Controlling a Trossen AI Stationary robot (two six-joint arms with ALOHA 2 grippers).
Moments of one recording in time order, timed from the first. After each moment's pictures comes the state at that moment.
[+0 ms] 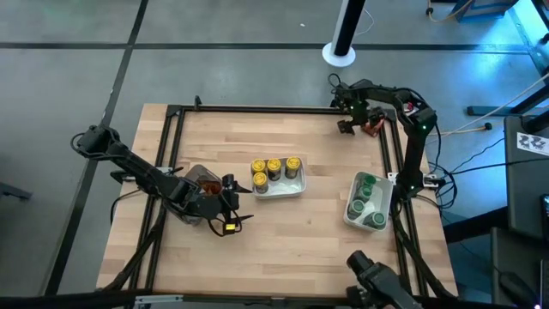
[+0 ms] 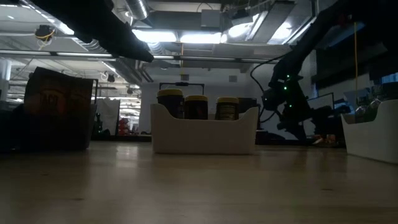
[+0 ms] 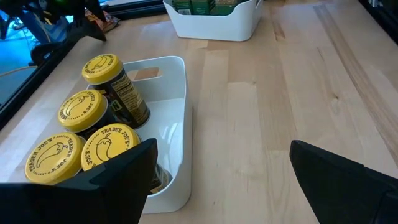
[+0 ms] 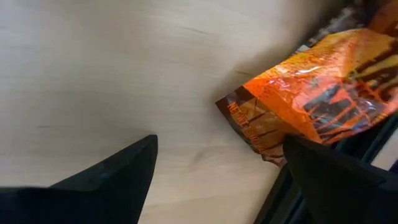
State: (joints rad) left arm -0.46 1.30 0.68 0.03 -0.57 -0.16; right arm -1.00 1.99 1.31 -1.13 0.23 0.39
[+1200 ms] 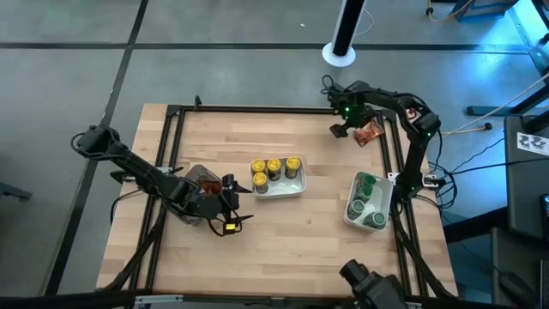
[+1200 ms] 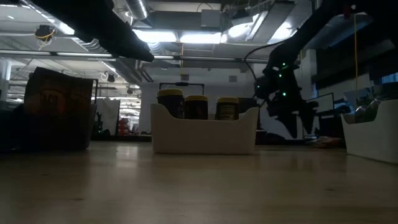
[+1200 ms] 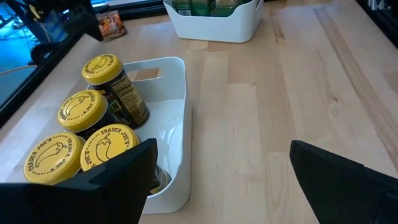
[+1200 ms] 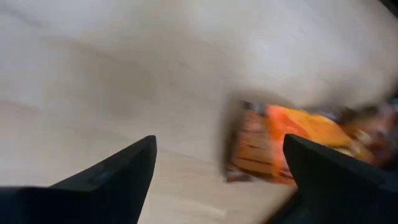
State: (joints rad) left arm -0.46 1.30 0.68 0.04 -0.57 -0.17; right arm -0.89 1.90 1.32 -1.13 0.12 0.18
